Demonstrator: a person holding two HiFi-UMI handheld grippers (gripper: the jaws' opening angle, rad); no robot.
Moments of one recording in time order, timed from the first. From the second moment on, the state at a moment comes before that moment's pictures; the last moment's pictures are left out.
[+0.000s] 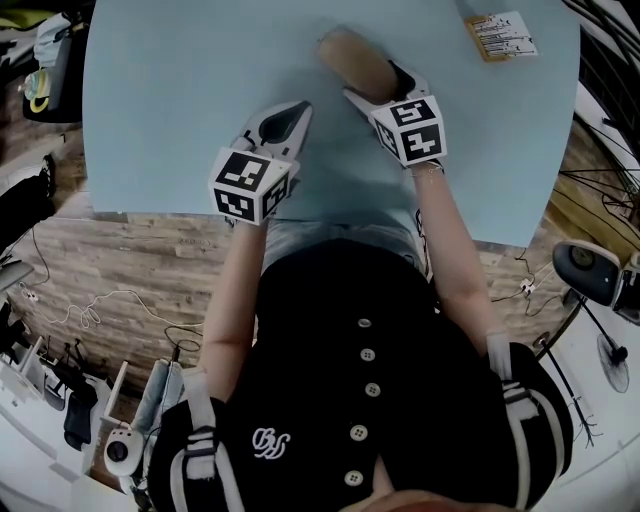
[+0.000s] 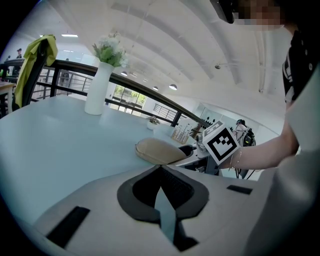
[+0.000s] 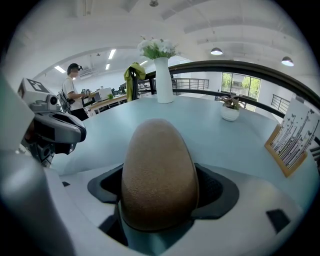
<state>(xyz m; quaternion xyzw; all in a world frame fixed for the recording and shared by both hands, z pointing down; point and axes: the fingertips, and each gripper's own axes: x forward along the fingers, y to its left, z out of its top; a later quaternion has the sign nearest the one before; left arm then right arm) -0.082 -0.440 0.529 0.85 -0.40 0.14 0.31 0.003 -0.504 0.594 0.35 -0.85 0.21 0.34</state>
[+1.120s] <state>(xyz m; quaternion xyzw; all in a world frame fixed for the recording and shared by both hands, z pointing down) -0.069 -0.456 0.469 0.90 -0.35 0.14 0.23 0.002 -0.482 0.490 0.35 -0.88 0.18 0.26</state>
